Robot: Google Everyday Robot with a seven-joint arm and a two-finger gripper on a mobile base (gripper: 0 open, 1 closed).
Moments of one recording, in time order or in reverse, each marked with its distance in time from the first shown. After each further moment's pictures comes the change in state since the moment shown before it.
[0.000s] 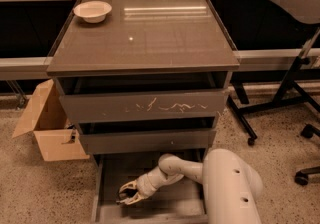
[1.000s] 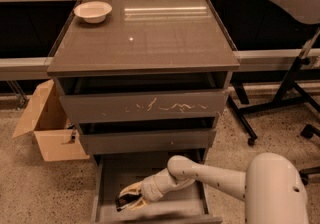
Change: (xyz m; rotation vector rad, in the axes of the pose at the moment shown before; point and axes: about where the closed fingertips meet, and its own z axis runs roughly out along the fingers) arm -0.097 0.024 -0.055 0.062 -0.055 -0.294
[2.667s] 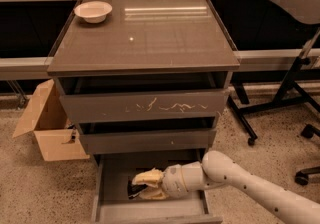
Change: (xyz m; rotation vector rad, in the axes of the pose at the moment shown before) arm -0.144 -0.043 -0.145 0.233 0.102 -0.429
